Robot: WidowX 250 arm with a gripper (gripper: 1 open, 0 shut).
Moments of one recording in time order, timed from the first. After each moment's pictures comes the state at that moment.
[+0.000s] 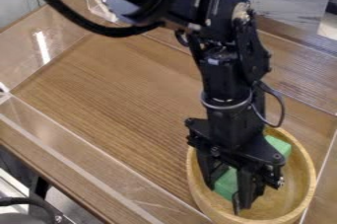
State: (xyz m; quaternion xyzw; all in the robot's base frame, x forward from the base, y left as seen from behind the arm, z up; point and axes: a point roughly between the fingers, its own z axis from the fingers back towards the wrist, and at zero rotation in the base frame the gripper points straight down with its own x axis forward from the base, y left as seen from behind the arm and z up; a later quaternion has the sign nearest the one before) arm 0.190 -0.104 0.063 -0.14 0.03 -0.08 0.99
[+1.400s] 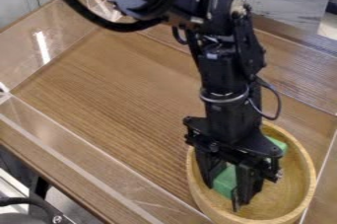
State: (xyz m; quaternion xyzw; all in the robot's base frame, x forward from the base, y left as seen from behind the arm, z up) arm 0.192 -0.102 0.060 -0.16 0.05 -0.07 0.98
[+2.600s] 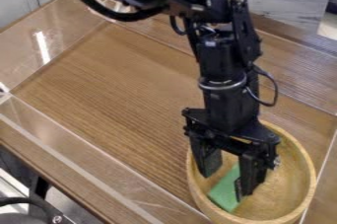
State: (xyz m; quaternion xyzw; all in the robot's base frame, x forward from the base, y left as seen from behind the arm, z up) arm 0.200 -0.096 0.066 -0.16 0.06 -0.07 0.98
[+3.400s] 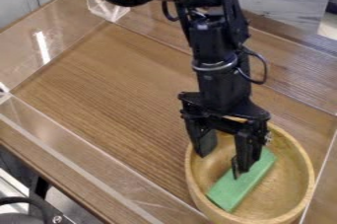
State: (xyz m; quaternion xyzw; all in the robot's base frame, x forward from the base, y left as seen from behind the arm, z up) arm 0.219 -0.076 0.064 -0.16 0.05 -0.06 0.98
